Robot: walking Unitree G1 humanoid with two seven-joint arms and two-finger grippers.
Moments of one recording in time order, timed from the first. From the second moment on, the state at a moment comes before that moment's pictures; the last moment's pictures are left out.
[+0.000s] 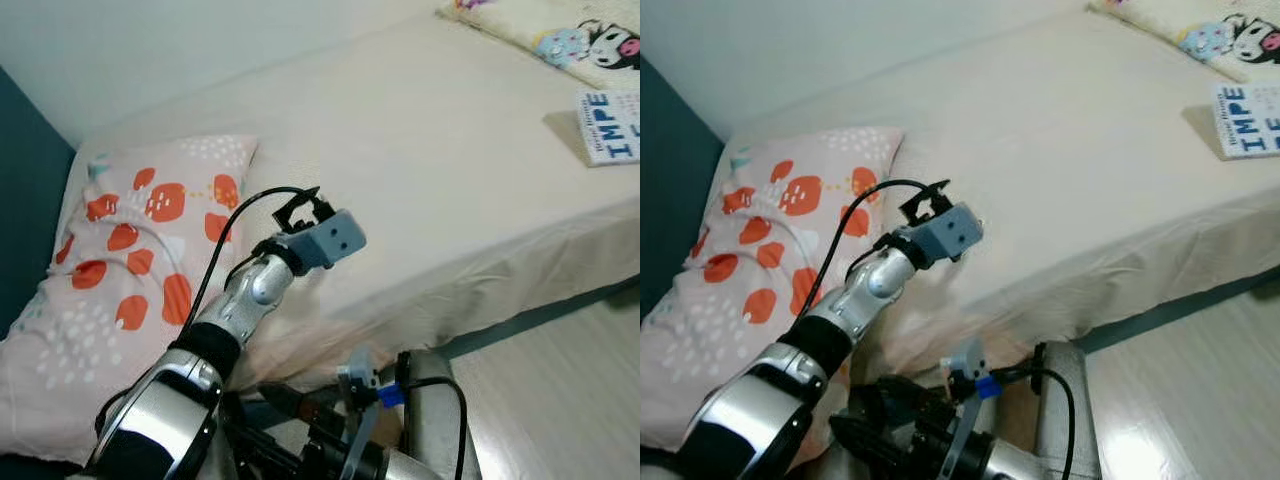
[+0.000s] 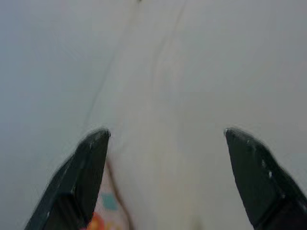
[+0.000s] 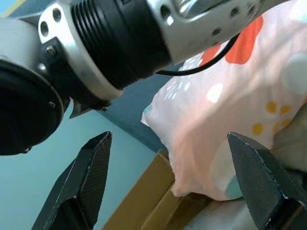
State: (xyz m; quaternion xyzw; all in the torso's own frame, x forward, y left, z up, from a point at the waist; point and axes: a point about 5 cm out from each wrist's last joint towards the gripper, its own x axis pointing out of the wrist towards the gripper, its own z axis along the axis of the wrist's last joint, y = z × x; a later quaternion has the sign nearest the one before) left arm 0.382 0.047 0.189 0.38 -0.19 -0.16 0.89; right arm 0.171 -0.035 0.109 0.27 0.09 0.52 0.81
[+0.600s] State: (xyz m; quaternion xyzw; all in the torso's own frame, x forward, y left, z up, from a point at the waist) left arm 0.402 0.087 0.191 0.57 -0.18 -0.02 0.80; right arm 0.159 -0.039 0.120 0.28 0.08 0.48 0.83
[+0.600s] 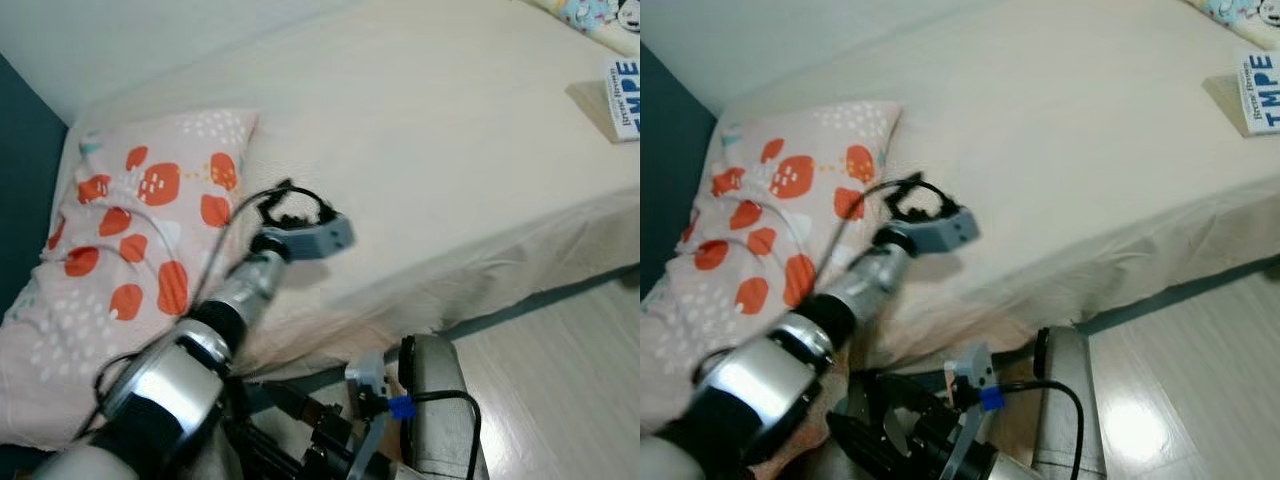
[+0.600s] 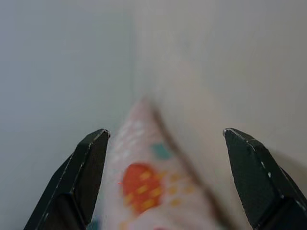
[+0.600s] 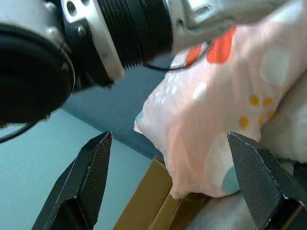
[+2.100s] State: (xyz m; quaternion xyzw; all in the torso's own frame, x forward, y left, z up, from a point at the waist) left arm 0.410 0.200 0.196 0.56 0.01 0.10 0.82; right arm 0.136 -0.049 0.153 0.27 0.08 0.42 0.86
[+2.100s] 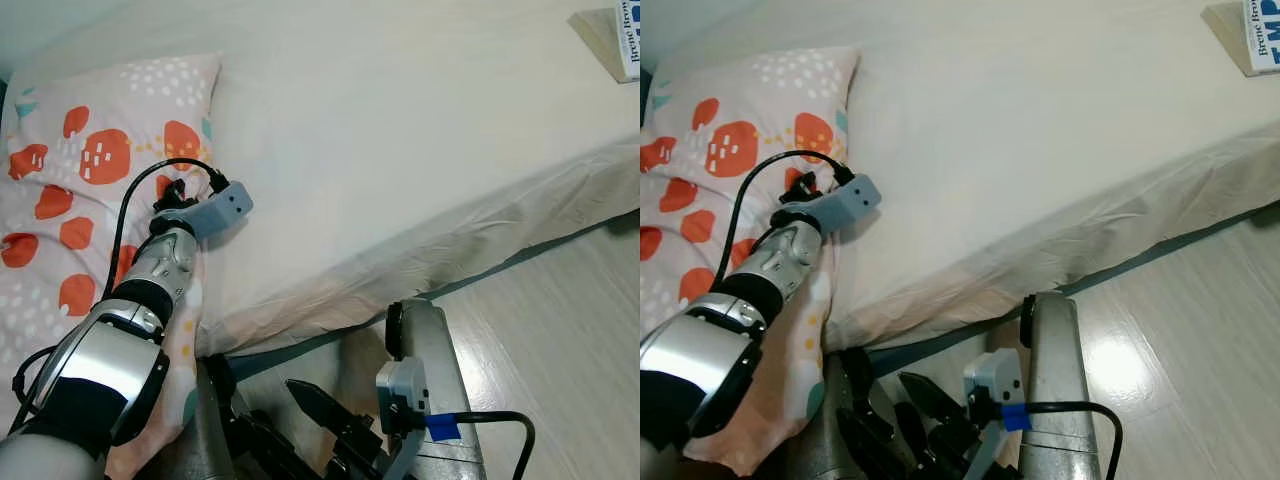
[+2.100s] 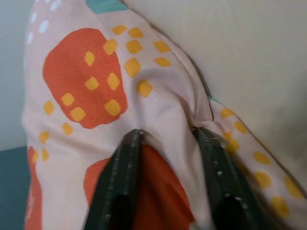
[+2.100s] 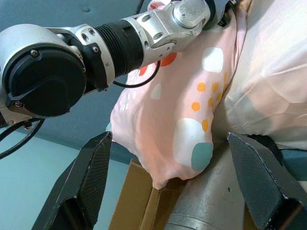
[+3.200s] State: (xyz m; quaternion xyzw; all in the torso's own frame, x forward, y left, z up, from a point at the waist) left arm 0.358 0.355 0.272 0.30 0.00 0.51 0.81; right arm 0.138 -0.046 0.168 0.27 0.06 0.43 0.86
